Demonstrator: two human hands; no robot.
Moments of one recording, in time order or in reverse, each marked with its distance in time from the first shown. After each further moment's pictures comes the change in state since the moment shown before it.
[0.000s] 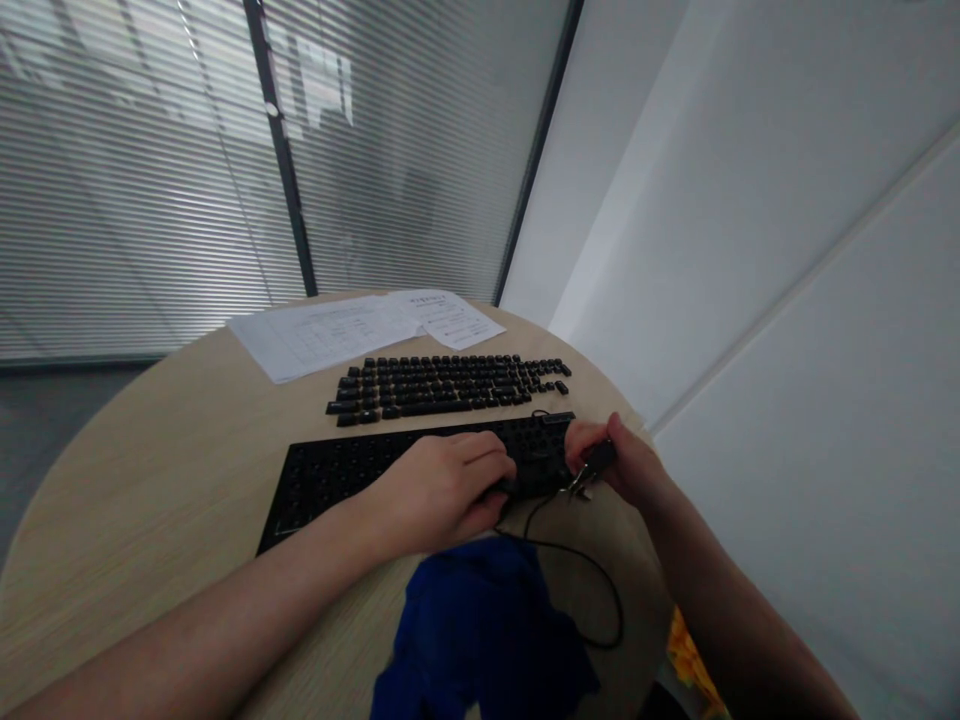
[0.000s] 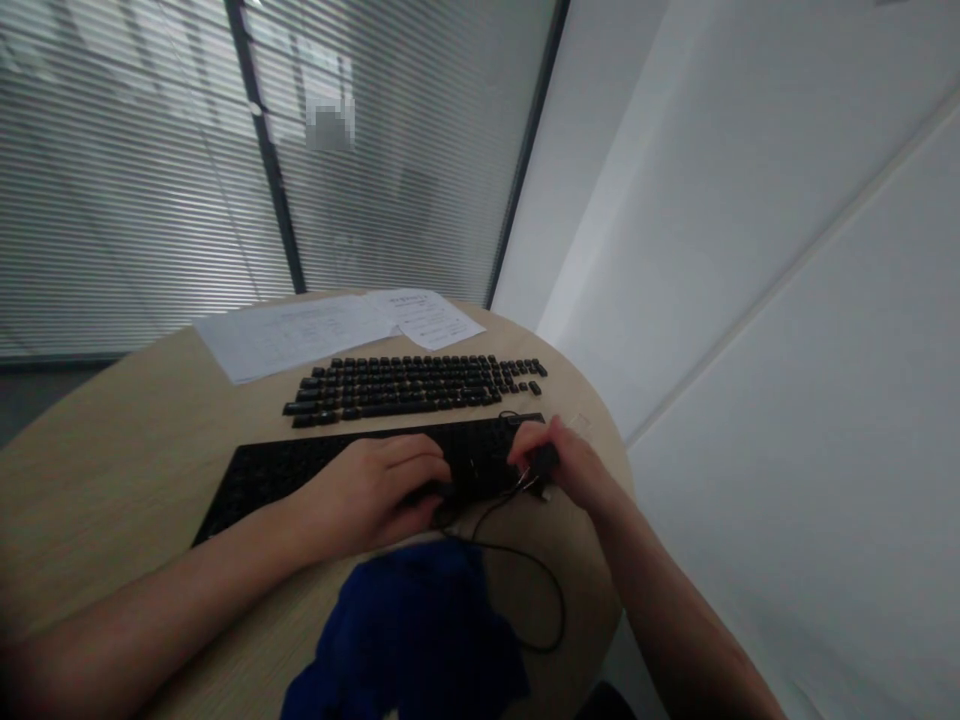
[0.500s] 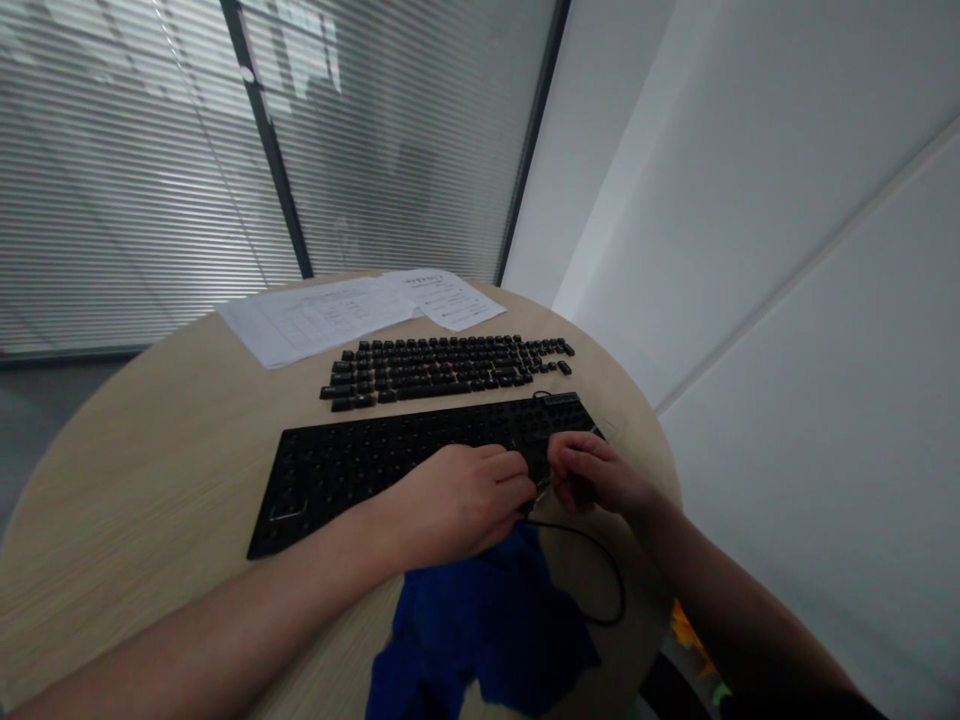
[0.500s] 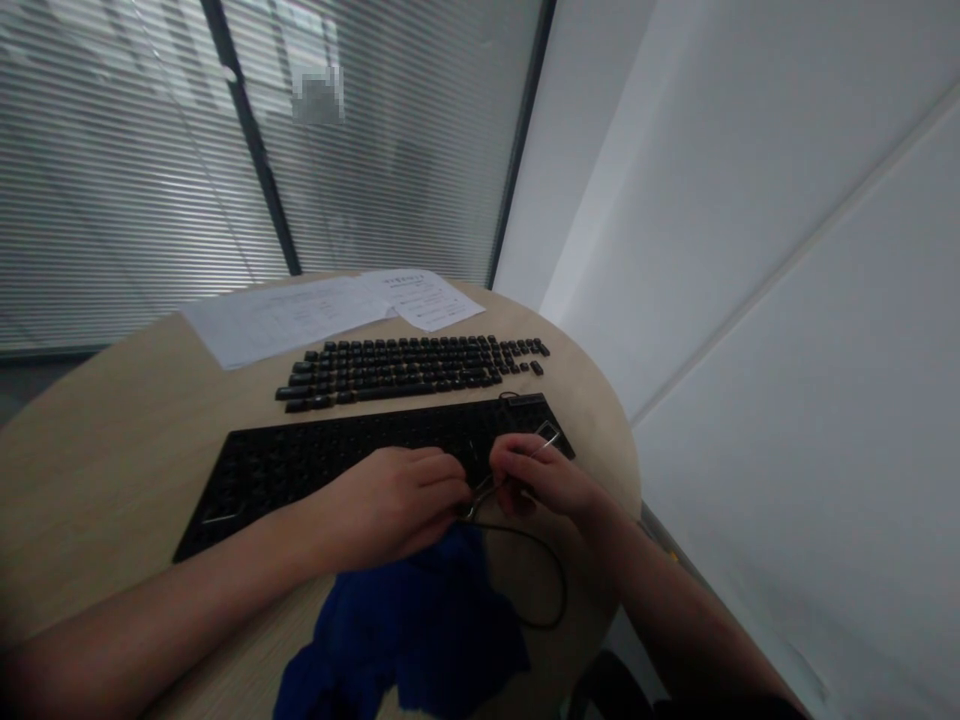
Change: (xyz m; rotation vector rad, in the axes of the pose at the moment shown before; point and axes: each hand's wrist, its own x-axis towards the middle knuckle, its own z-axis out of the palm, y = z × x) left_hand 0.008 0.017 0.019 0.023 -0.255 0.062; right_hand -0.016 0.014 0.029 0.232 -0.225 0.347
